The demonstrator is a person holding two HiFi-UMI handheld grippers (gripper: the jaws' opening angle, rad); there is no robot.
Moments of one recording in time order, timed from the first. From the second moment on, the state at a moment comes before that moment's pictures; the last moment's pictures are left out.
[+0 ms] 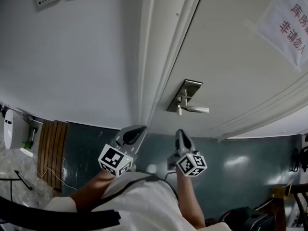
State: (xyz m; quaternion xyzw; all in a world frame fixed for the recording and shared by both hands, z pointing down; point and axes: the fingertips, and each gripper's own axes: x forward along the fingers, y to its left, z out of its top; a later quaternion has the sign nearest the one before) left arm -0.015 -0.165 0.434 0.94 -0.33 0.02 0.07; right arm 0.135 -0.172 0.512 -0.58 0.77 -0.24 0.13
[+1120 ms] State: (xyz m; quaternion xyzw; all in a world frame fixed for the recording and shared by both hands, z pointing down) left arm 0.010 -0.162 0.446 0.93 -0.36 0.05 0.07; right arm 0.171 -0.255 0.564 -0.51 0.68 -0.42 0.32
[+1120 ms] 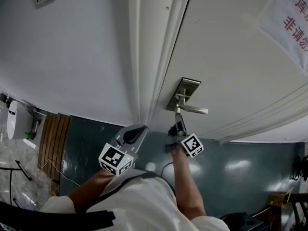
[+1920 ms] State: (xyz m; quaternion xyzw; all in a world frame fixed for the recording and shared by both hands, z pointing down) left arm 0.000 -0.169 0.449 0.92 -0.37 0.05 0.07; right arm 0.164 -0.277 0.556 -0.49 0.68 -0.43 0.34
